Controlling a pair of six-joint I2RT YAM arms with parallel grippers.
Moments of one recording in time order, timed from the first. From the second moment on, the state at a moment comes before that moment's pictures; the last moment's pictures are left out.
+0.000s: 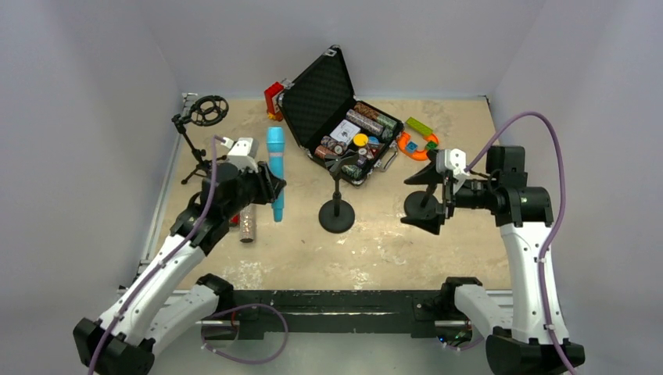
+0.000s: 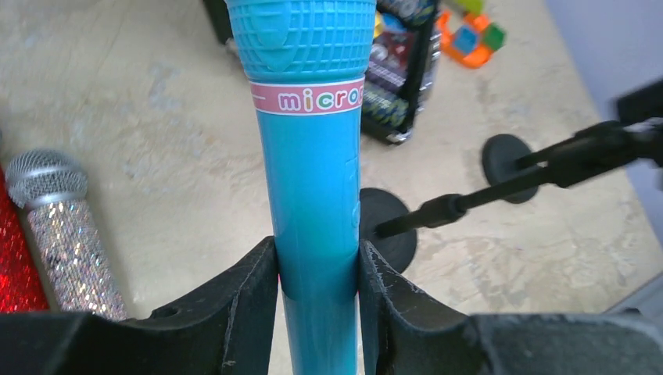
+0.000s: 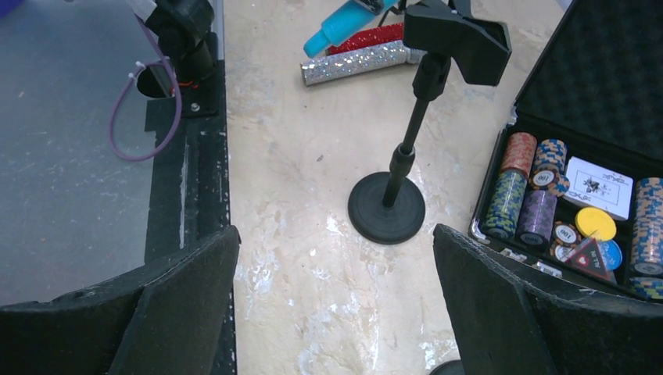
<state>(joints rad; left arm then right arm) -0.44 0.87 0.76 -0.32 0.01 -0.41 -0.01 0.93 1.20 -1.14 -1.28 -0.88</state>
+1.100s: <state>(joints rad) -0.79 1.25 1.42 0.11 0.31 -0.45 0.23 1.07 1.36 -0.18 -1.30 0.26</state>
